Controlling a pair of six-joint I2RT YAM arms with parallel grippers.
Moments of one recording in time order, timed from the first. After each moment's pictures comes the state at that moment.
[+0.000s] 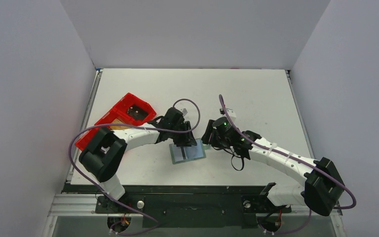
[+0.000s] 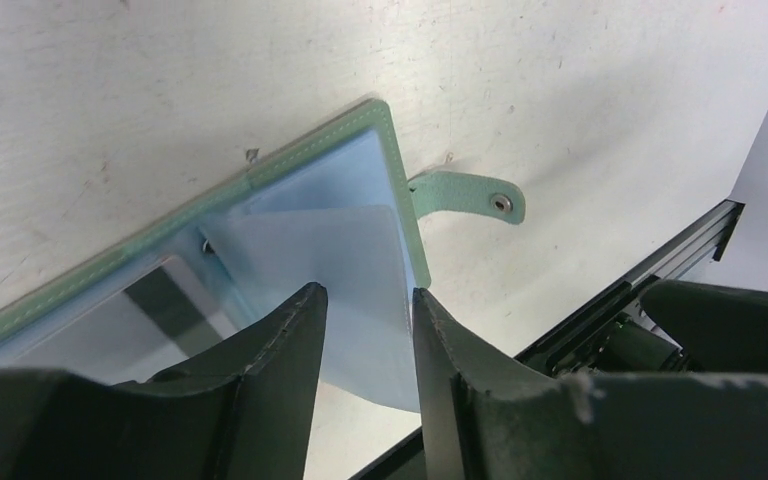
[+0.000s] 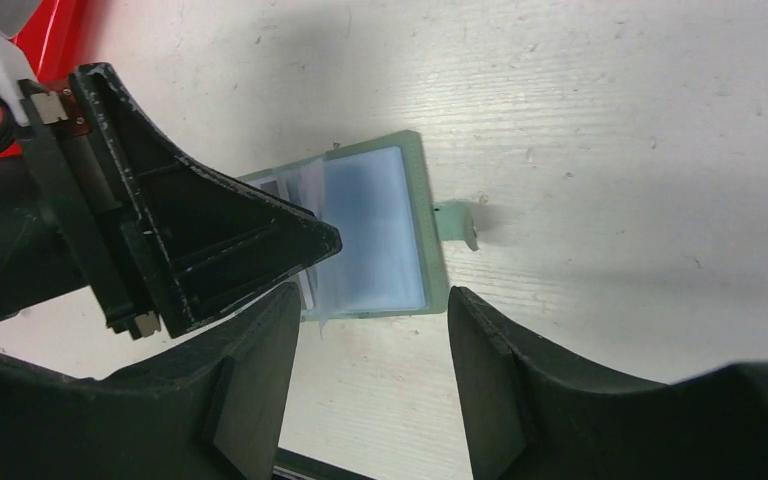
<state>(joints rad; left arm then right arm) -0.68 1.67 0.94 -0.16 0.28 -0.83 0.79 1.28 0.84 -0.37 0.21 0.86</state>
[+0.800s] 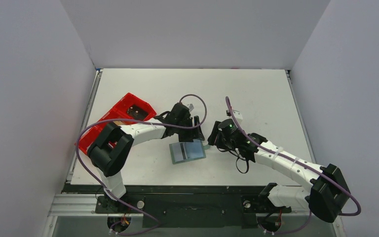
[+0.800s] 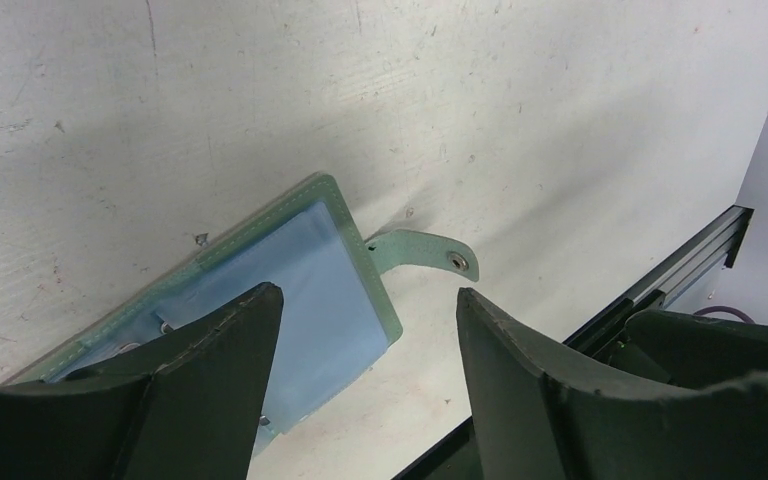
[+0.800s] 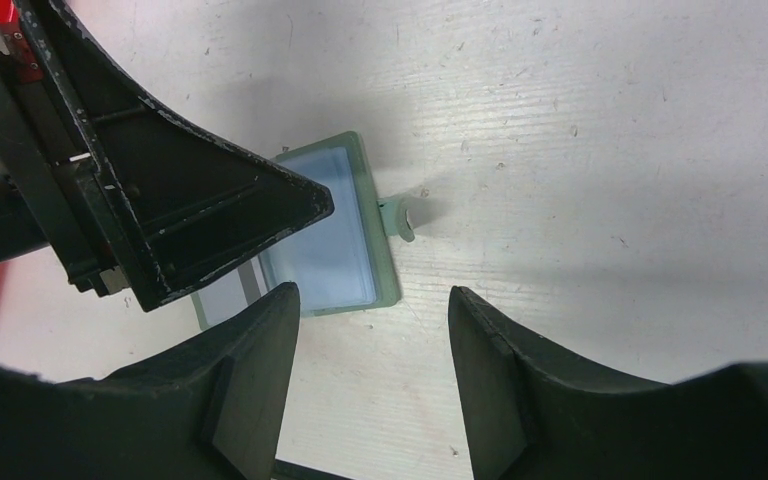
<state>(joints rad) -0.71 1.79 1.08 -0.16 0.27 -0.79 0.76 1.19 0.78 -0.42 0.25 0.85</state>
